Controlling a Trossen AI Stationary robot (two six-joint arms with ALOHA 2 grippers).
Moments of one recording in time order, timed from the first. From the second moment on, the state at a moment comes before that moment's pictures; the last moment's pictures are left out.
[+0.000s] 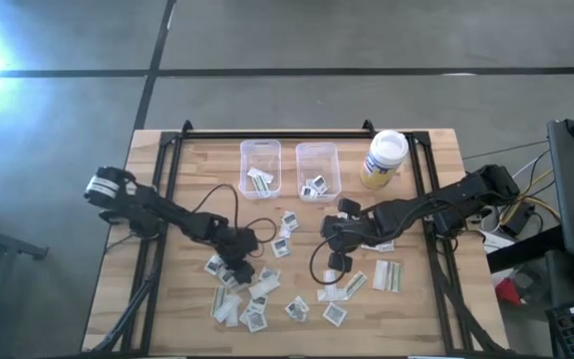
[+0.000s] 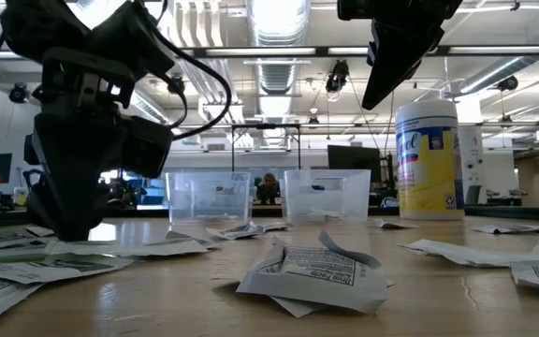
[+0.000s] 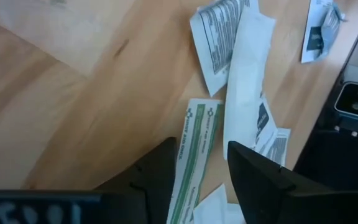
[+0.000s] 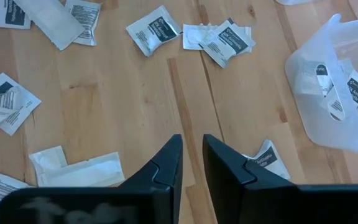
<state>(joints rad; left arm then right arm) -0.23 1.59 0.62 0.03 0.45 -1.02 0.28 1.56 1.21 -0.77 0.26 0.46</state>
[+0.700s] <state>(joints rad) -0.23 1.62 0.62 0.03 0.50 -0.94 0.28 1.56 1.21 -0.77 0.26 0.46</state>
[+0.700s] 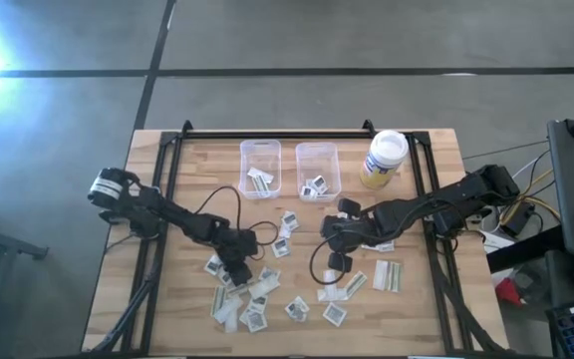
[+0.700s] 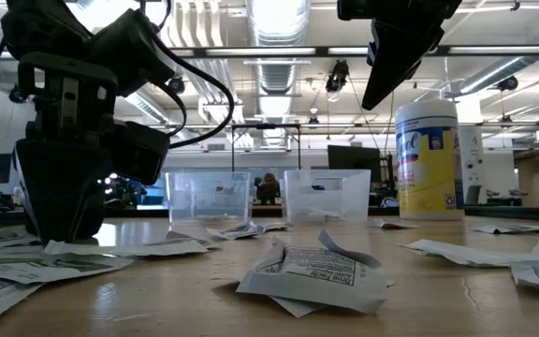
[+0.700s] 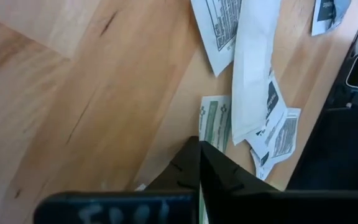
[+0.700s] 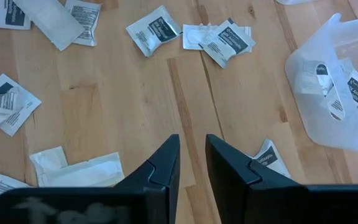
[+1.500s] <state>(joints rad) -0.23 1.52 0.62 0.02 0.58 -0.94 0.29 1.56 1.21 -0.77 0.26 0.46</state>
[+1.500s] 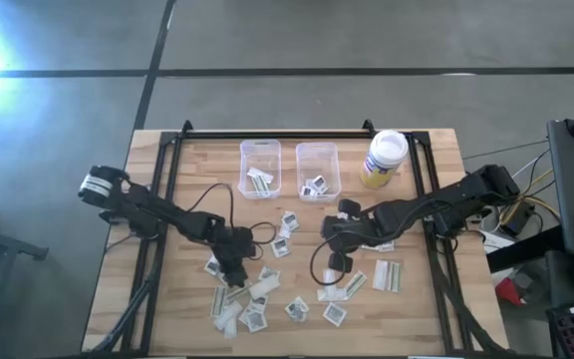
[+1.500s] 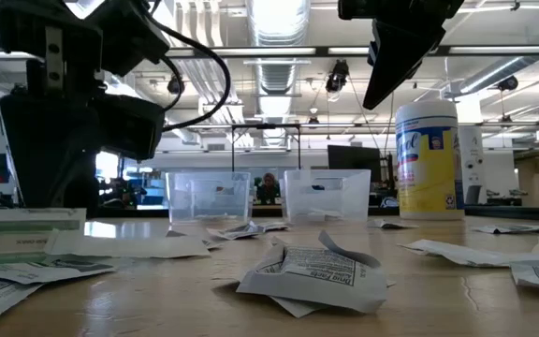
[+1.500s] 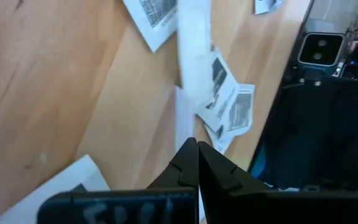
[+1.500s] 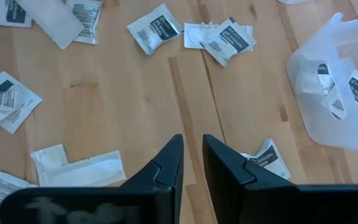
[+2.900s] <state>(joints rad) -0.23 1.59 0.68 0.11 0.47 -1.02 0.35 1.56 1.06 -0.50 0.23 0.49</state>
